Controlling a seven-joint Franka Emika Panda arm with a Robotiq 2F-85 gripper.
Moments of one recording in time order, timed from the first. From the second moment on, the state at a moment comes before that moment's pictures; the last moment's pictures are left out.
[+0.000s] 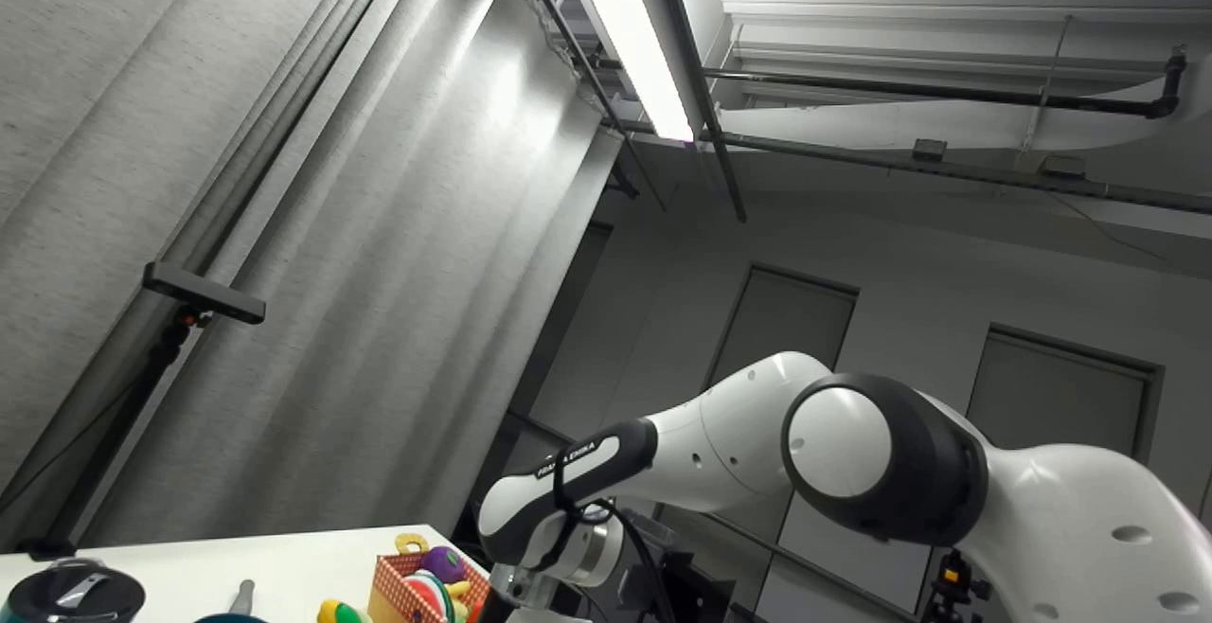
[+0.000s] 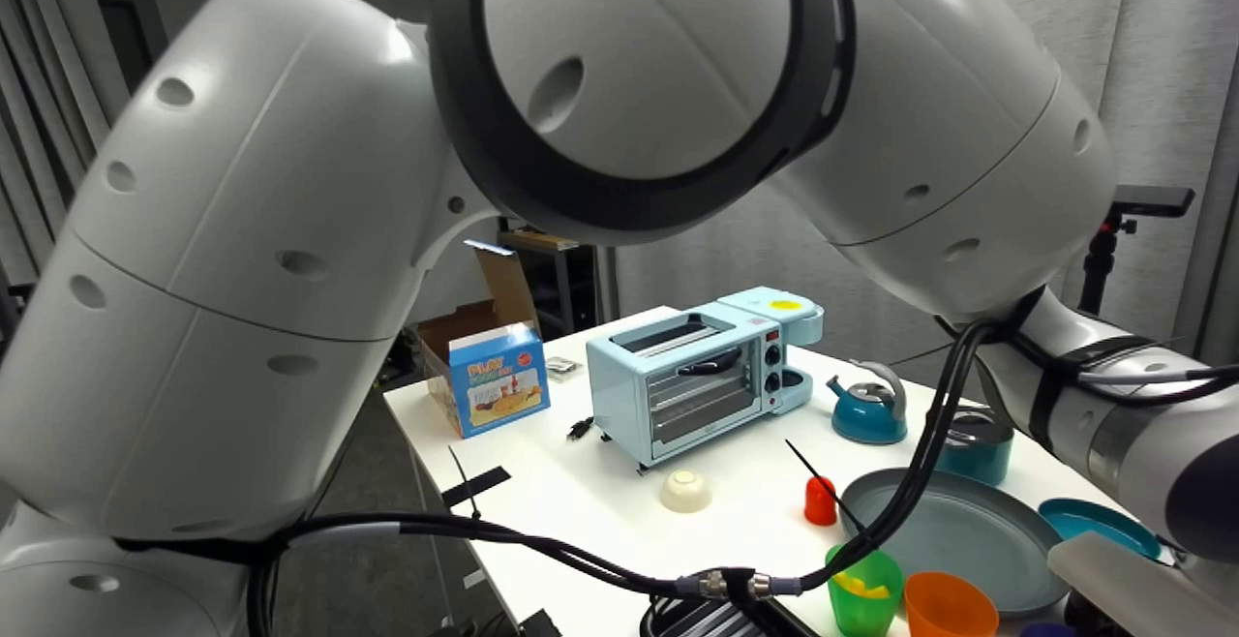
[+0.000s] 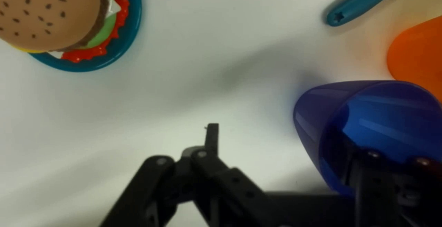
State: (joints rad) arm -0.31 0.61 -0.16 -1.75 0.20 2.24 -0.21
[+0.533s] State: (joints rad) arm -0.31 0.60 -0.17 -1.74 0.20 2.24 -0.19
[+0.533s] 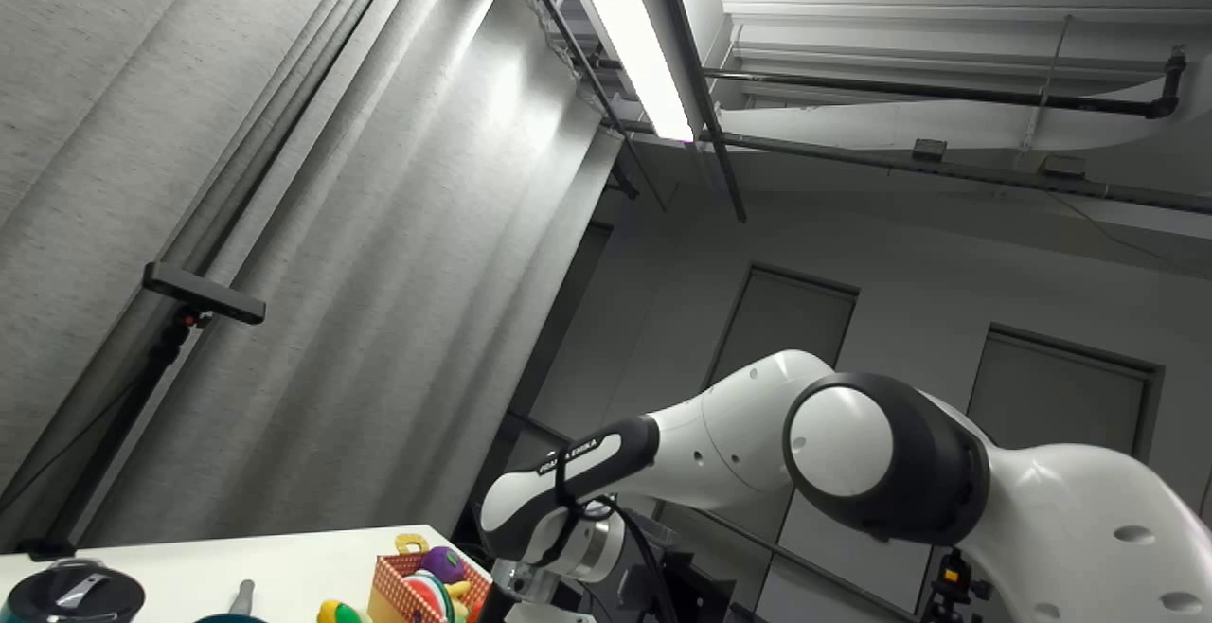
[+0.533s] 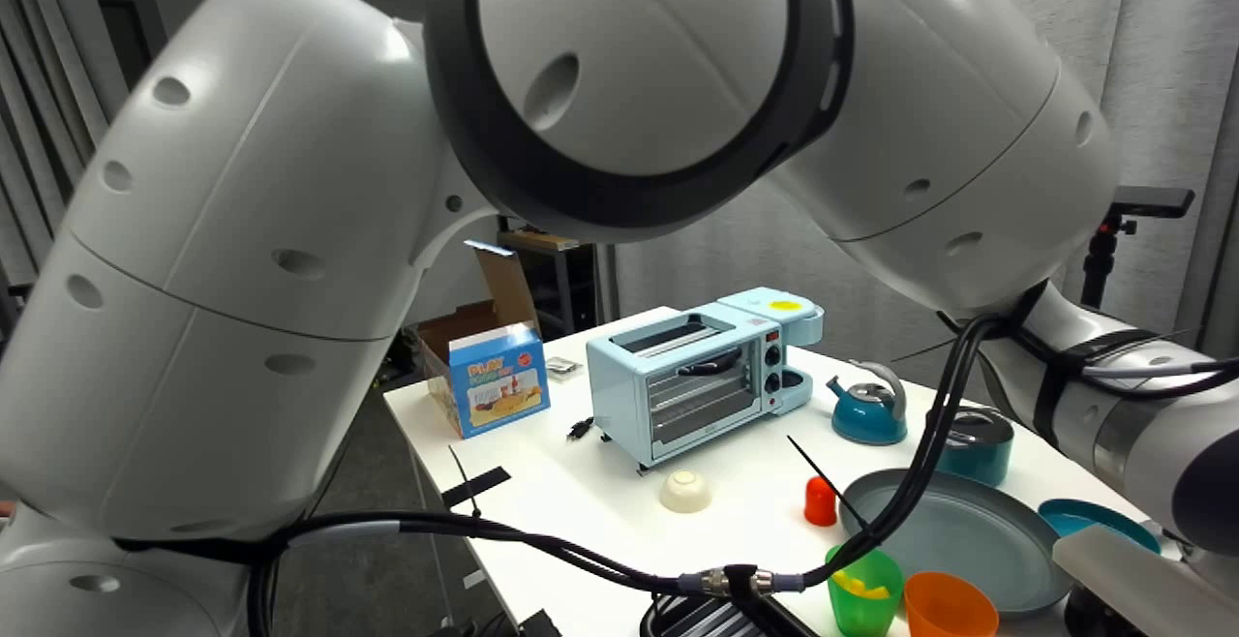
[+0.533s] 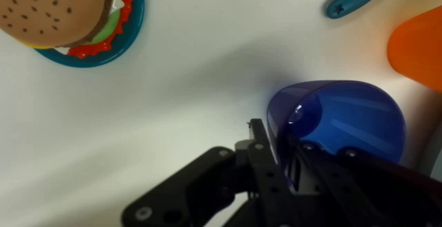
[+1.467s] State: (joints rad) arm -0.18 0.44 -0.17 -1.79 0.02 2.24 0.02
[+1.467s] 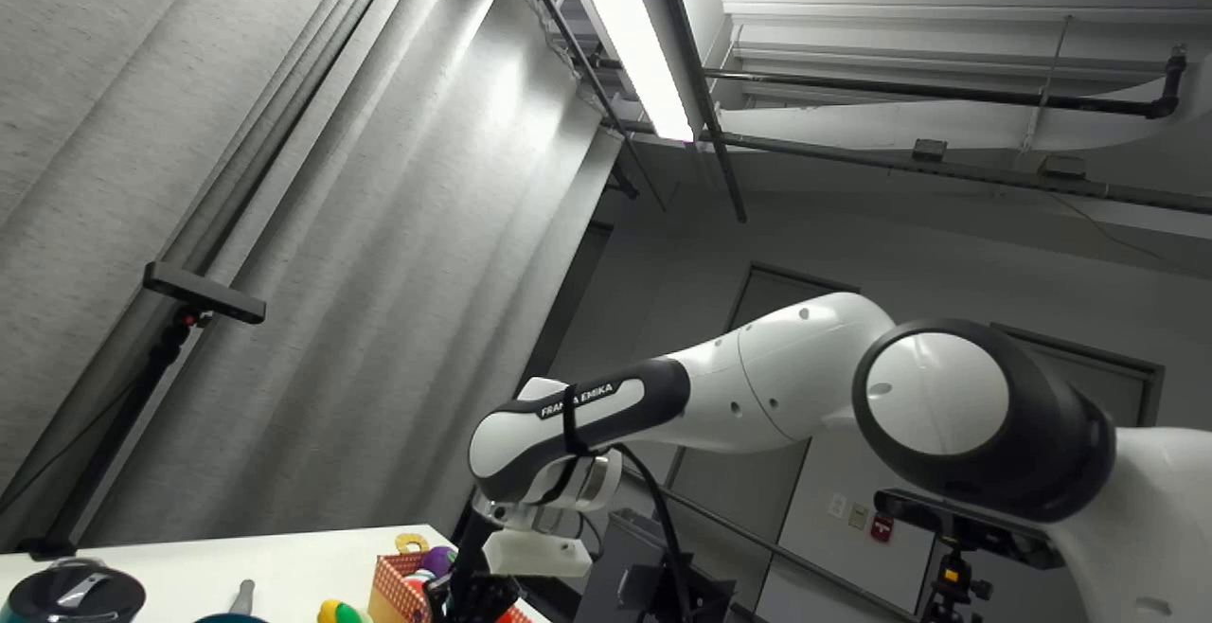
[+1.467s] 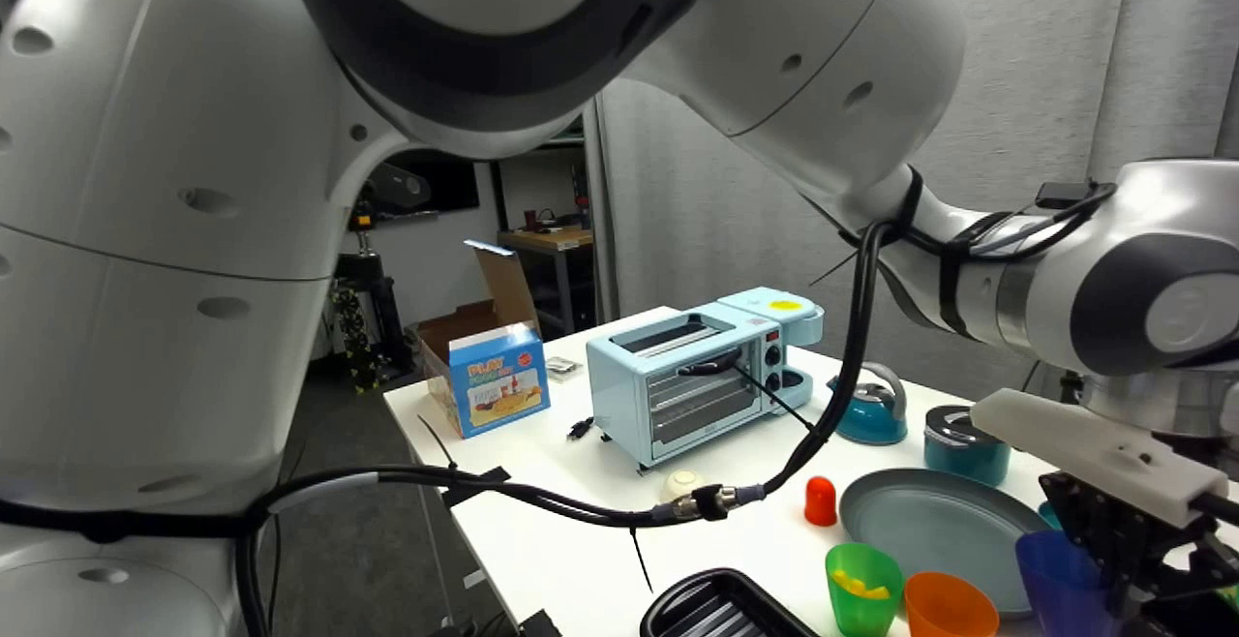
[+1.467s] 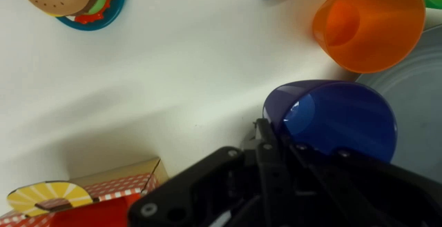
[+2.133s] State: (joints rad) arm -0.07 0.41 -0.25 -1.79 -0.51 2.24 0.23
